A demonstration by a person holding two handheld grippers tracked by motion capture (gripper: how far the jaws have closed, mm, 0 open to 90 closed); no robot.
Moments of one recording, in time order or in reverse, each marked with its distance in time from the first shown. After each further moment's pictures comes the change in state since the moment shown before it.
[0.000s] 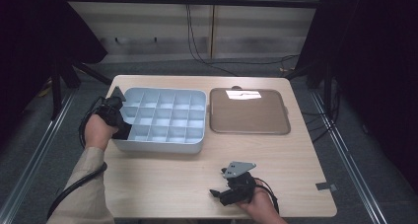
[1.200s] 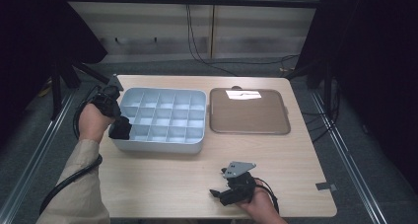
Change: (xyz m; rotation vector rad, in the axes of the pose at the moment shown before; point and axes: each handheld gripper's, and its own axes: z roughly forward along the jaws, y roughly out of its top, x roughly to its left) left arm -0.005 0.008 -0.042 -0.011 0.043 0.033; right arm 0.000 0.000 0.000 0.001 0.000 0.002
